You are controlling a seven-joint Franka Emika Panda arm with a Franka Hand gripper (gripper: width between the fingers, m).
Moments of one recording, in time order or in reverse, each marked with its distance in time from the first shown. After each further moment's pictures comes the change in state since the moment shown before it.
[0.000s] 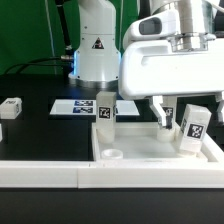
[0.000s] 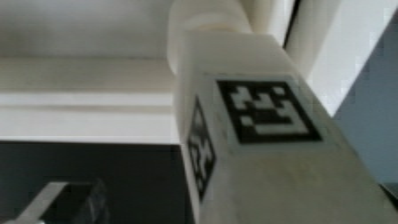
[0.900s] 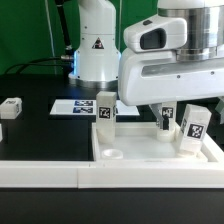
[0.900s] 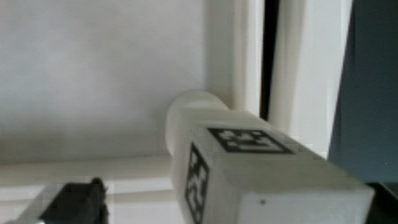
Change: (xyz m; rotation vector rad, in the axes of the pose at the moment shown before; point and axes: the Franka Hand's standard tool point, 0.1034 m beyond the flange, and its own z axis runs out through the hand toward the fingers) arm -0.008 -0.001 -0.001 0.066 -0.513 0.071
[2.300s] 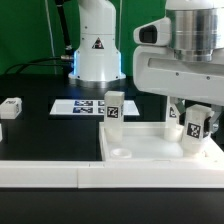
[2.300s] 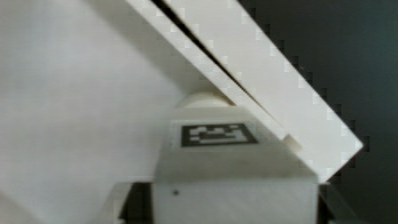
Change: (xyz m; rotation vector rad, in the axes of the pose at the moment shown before) arm 0.004 -0.008 0.003 0.032 0.026 0.965
